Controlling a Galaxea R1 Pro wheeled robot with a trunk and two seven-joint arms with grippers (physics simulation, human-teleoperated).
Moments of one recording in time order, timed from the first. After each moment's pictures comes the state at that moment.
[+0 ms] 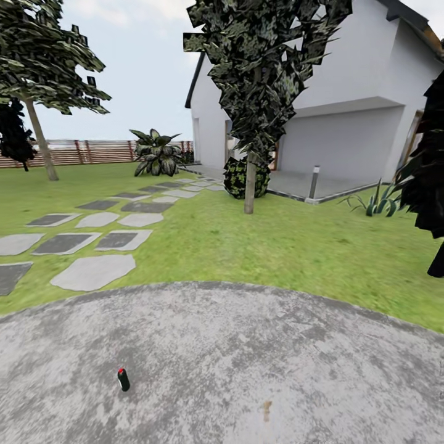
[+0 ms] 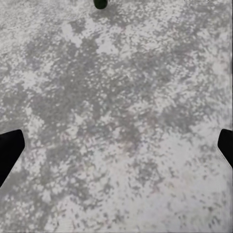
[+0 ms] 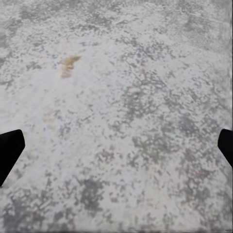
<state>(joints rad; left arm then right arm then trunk) -0.07 0.09 0.19 -0.38 0.00 -0.29 0.01 -0.02 -0.07 -0.09 -0.40 0.00 -0.45 0.00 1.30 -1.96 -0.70</state>
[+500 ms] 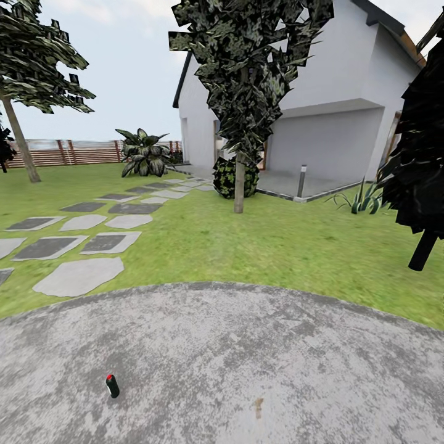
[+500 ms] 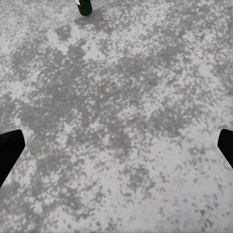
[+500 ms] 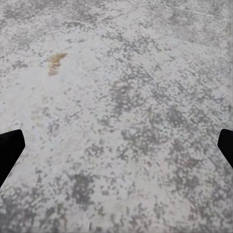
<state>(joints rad) -0.07 0.09 0.19 -0.38 0.00 -0.29 0.01 -0.02 -0.07 -0.09 -0.40 0.00 -0.45 0.00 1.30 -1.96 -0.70</state>
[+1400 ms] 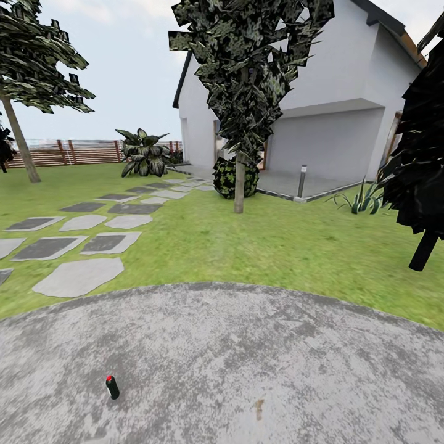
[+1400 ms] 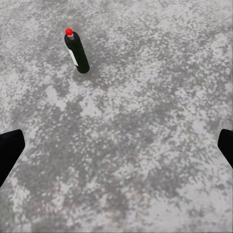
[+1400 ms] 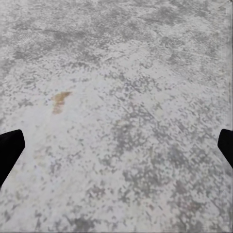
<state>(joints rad) -0.18 0.10 0.17 -0.41 -0.01 -0.26 0.01 -0.02 -0.07 -0.08 -0.51 0.00 -0.45 0.00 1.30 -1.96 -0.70</state>
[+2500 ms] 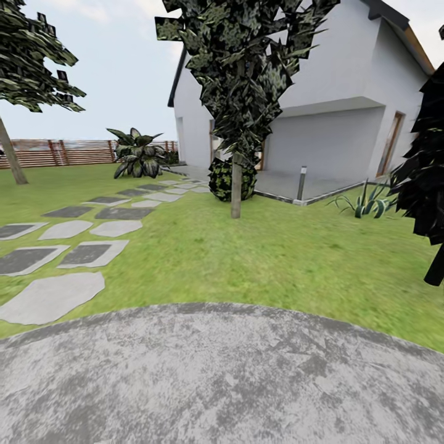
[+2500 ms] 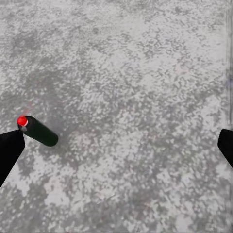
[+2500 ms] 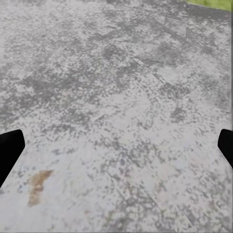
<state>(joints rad) -0.18 0.11 0.18 -0.40 0.00 -0.27 0.01 -0.02 -0.07 -0.08 -0.51 0.00 -0.45 0.00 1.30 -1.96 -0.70</state>
